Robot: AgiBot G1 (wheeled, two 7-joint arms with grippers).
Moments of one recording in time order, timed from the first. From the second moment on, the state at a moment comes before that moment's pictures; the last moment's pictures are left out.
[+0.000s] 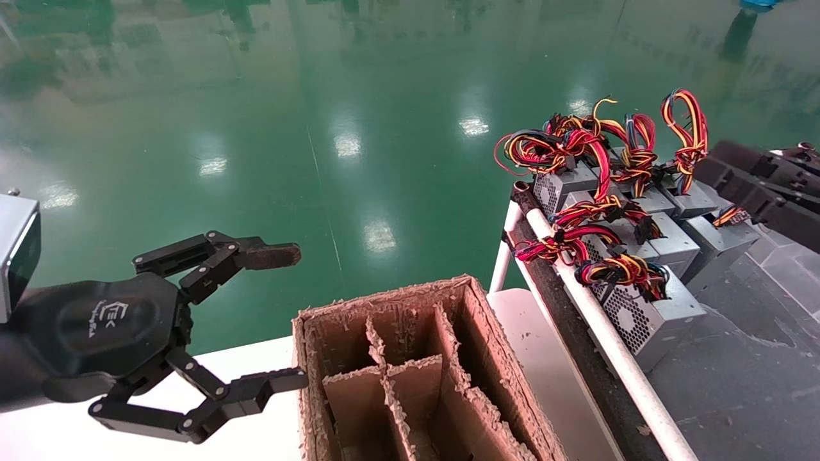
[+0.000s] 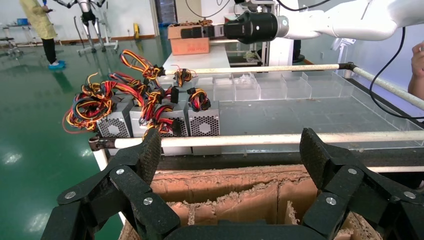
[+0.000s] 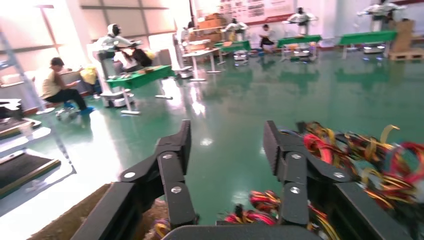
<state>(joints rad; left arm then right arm) -1.09 0.56 0.39 -1.24 0.64 1.43 -0.12 1.27 -0.59 -0.42 0.40 -0.55 -1.58 -0.04</state>
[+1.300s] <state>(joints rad) -1.09 0.56 0.39 -1.24 0.64 1.43 -0.12 1.14 -0.60 -0.32 1.01 -0.68 -1.52 0.12</state>
